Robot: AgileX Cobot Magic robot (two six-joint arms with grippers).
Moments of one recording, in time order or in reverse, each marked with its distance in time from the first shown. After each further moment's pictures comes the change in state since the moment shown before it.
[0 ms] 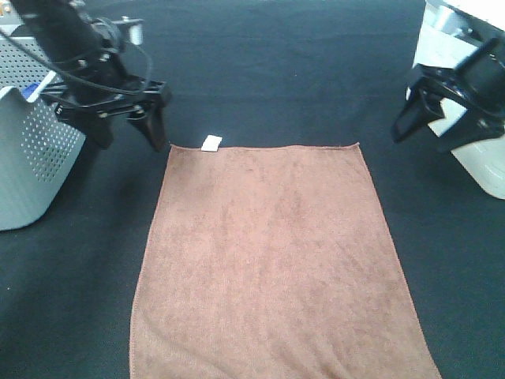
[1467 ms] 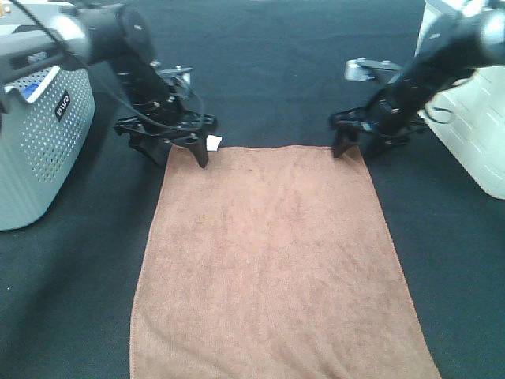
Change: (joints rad) left arm -0.026 0.528 -0.605 0.001 0.097 -0.098; right arm 0.153 0.547 -0.407 -0.139 -0.231 0.030
